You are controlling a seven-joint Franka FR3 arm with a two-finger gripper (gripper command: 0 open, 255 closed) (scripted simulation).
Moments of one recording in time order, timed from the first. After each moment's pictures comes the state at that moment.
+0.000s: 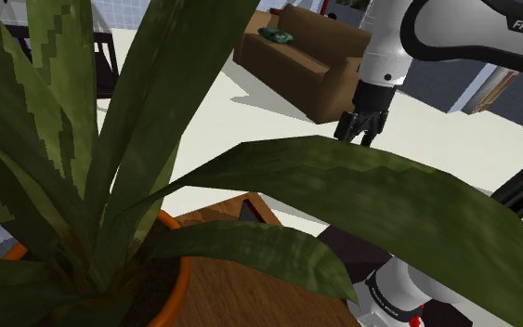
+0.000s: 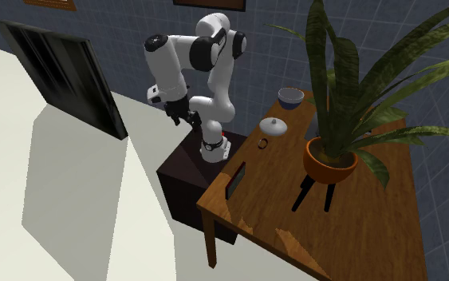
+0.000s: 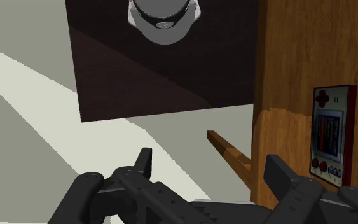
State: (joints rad) arm -0.02 -0.75 0.04 -2.36 0.07 1.43 0.17
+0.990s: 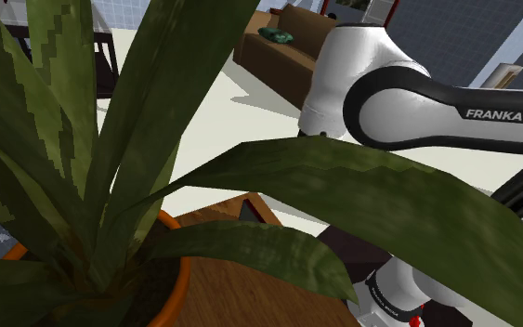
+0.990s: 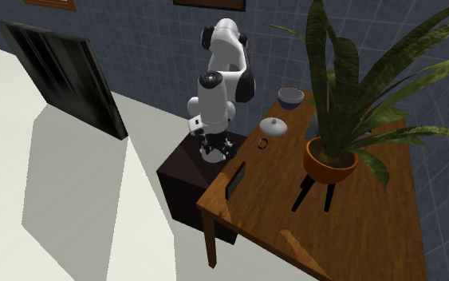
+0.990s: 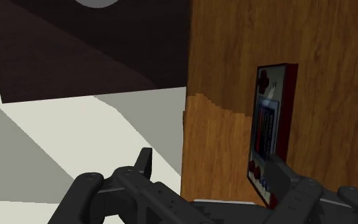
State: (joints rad) arm 0.09 -0.69 0.34 -2.53 0.25 1.80 0.42
